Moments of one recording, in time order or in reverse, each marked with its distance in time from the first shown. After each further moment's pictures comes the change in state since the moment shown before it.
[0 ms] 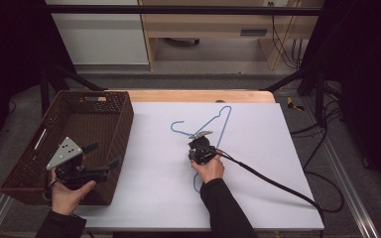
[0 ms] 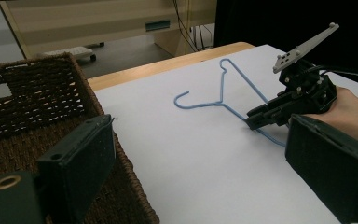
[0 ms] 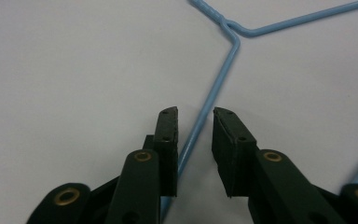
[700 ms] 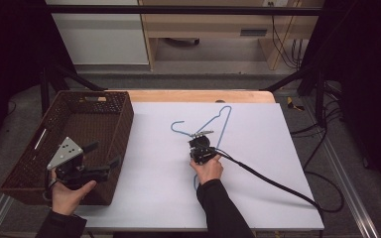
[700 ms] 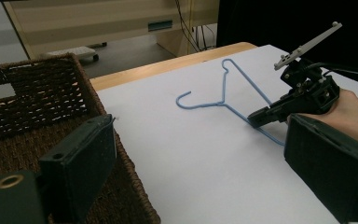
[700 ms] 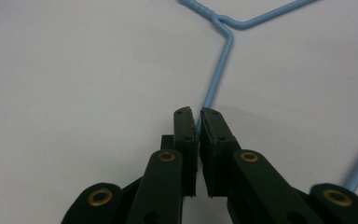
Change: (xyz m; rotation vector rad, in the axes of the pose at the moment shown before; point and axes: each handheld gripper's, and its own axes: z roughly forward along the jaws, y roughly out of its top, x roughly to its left) left arm -0.001 0.001 -0.001 -0.006 0.010 -0.006; right arm 0.002 0.002 -0.001 0.016 -0.015 0.107
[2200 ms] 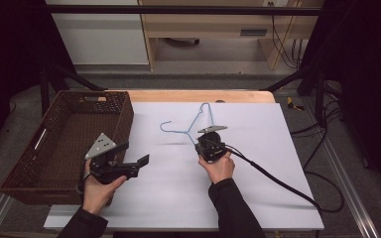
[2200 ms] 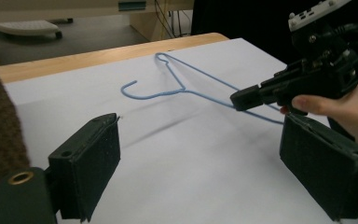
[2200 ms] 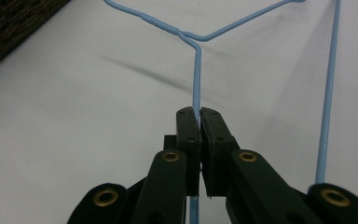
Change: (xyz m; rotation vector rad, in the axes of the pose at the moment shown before) left arm -0.042 0.011 0.061 0.069 -0.110 -0.095; right arm -0.015 0.009 -0.059 -0.098 0.101 -0.072
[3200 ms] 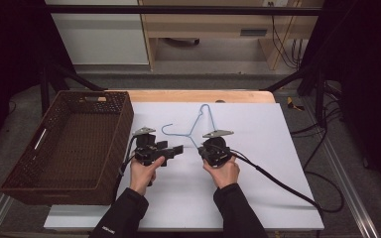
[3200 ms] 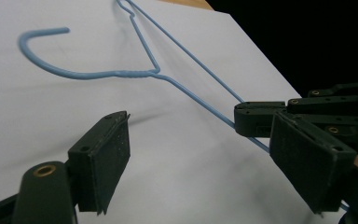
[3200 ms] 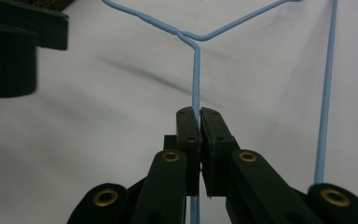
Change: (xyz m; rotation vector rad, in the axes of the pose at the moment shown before) left arm 0.001 -0.017 0.124 0.135 -0.148 -0.291; right arm -0.006 -0.015 -0.008 -0.025 0.029 -0.004
